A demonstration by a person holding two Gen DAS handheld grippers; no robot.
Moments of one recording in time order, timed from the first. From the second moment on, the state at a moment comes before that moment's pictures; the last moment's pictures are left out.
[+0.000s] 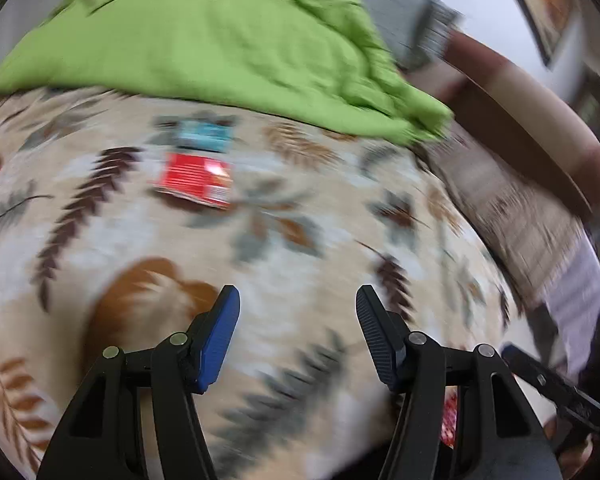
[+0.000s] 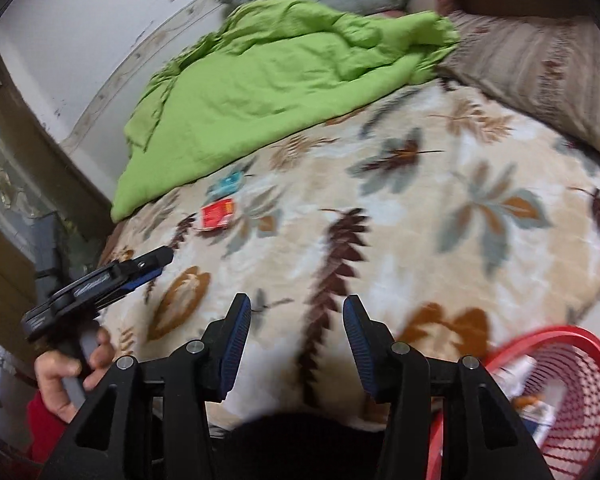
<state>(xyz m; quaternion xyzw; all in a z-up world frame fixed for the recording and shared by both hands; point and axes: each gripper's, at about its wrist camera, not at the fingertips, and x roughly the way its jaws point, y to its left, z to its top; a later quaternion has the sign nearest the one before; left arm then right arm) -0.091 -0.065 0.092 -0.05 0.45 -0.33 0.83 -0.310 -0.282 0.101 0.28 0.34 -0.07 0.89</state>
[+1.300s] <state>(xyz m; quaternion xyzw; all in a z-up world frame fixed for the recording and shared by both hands) 0.021 0.025 0.076 -0.15 0.38 -0.11 0.91 -0.005 -0.246 0.085 0.19 0.39 0.05 0.90</state>
